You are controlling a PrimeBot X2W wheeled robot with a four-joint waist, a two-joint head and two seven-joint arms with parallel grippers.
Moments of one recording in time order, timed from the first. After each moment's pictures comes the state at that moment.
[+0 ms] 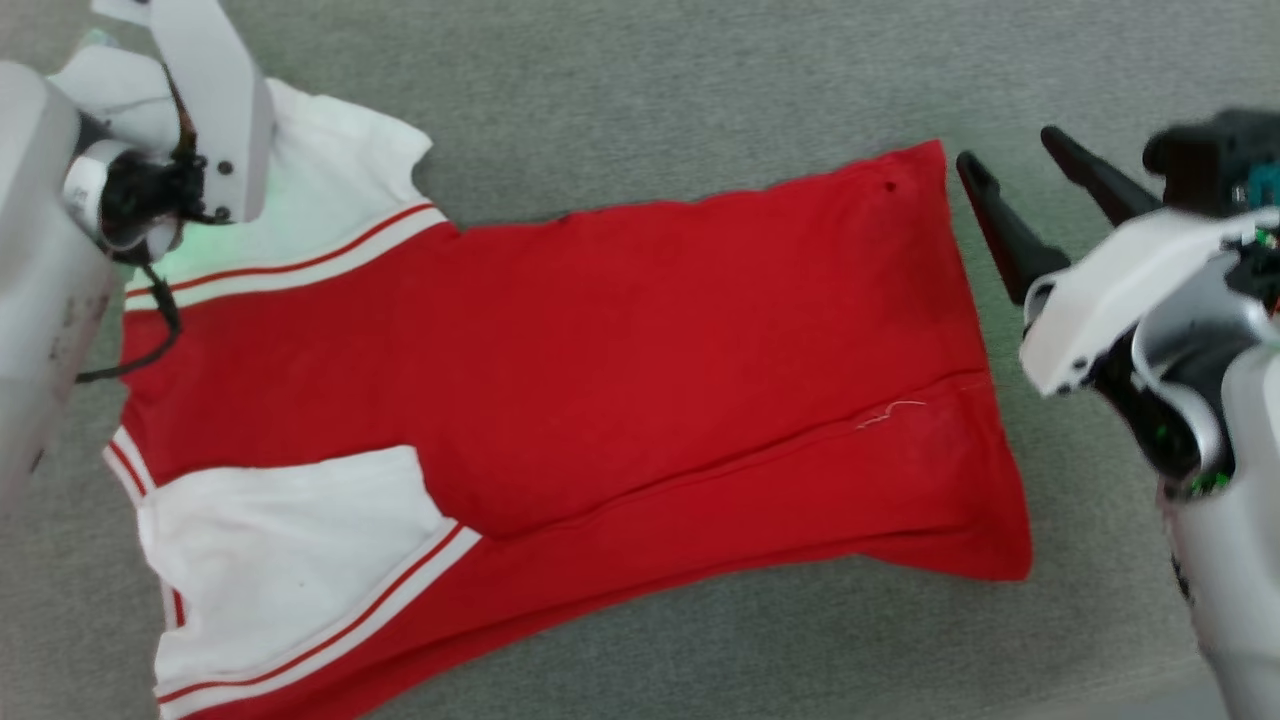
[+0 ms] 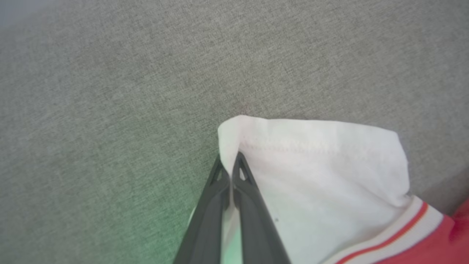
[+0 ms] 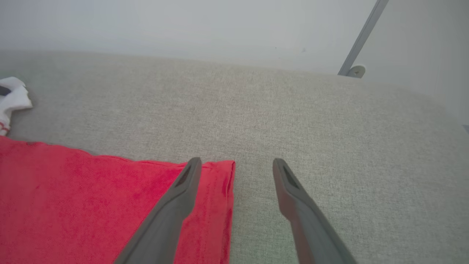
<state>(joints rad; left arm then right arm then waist) -1.34 0.60 -0.91 0.81 -0.96 -0.10 0.70 -0.64 -0.24 0.18 0.13 0.38 0.13 0.35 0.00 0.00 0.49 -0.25</state>
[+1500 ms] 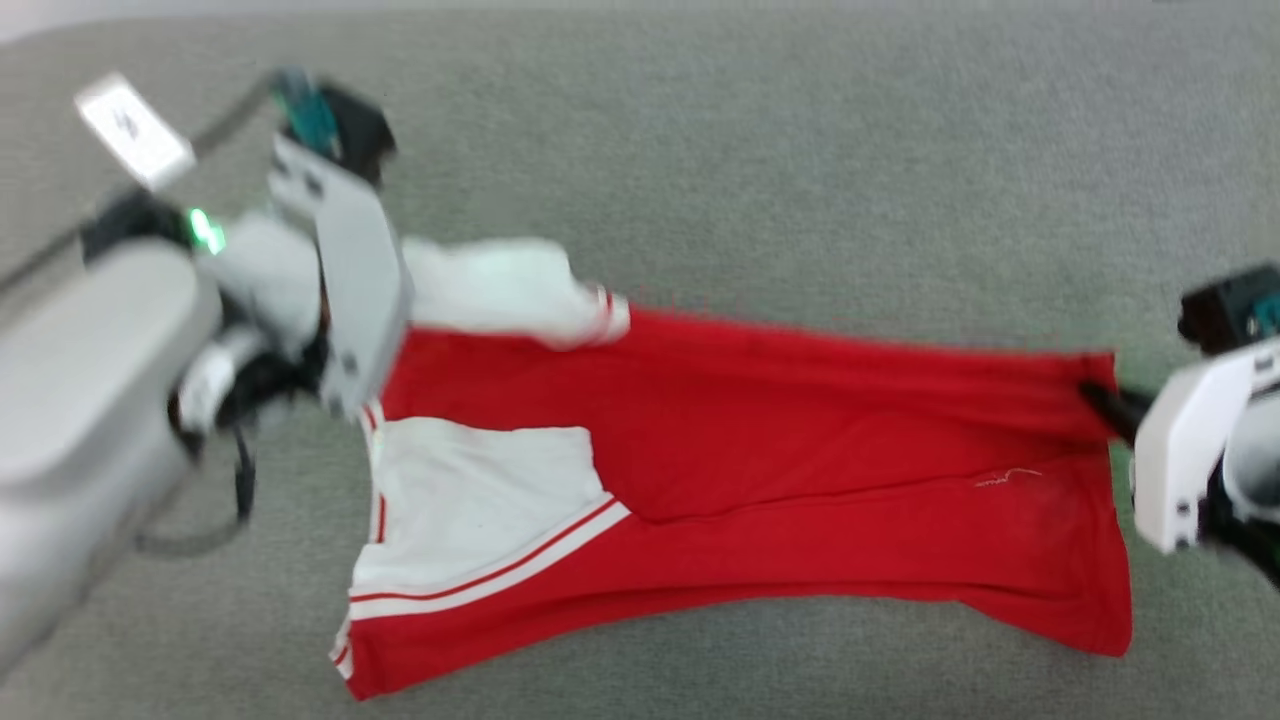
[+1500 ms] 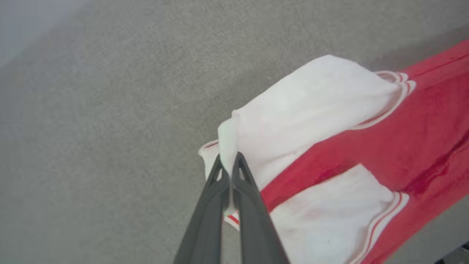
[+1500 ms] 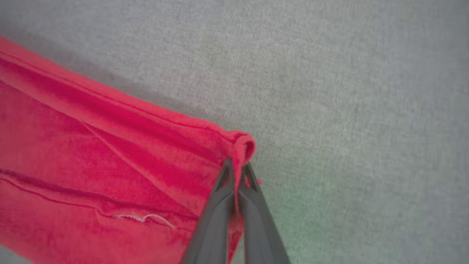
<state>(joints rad) -1.15 0.76 -1.05 0.26 -1.04 0.06 0.73 -0.49 -0.54 0.30 0.20 0.61 0.13 0.61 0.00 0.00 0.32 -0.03</state>
